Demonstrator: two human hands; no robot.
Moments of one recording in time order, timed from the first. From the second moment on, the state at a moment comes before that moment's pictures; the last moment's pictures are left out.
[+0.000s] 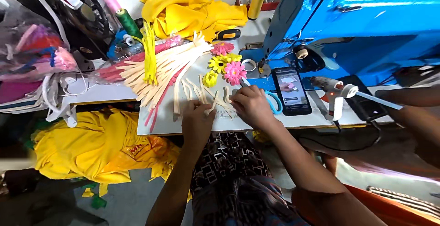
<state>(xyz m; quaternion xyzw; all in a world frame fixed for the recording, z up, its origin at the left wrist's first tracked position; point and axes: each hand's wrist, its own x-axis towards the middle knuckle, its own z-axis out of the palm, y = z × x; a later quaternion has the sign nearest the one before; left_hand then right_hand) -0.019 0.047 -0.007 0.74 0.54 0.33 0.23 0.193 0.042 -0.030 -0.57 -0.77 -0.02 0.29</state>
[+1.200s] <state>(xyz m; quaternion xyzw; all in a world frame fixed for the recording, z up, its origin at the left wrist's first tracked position) -0.023 0.025 0.005 0.62 0.55 0.38 0.40 0.135 0.042 -0.012 -0.68 -0.68 0.15 0.24</state>
